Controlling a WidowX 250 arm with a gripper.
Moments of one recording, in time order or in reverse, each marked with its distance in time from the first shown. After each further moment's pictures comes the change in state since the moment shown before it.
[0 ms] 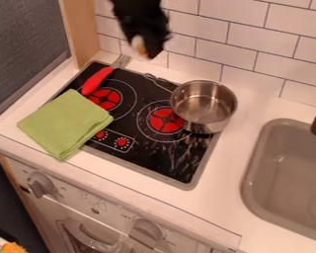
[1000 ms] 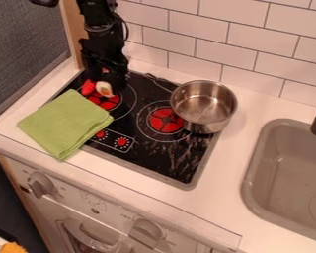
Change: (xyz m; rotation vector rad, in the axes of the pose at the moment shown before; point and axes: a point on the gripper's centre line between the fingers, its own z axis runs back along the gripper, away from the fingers) arm -0.026 0.063 -0.076 0.044 0.180 0.037
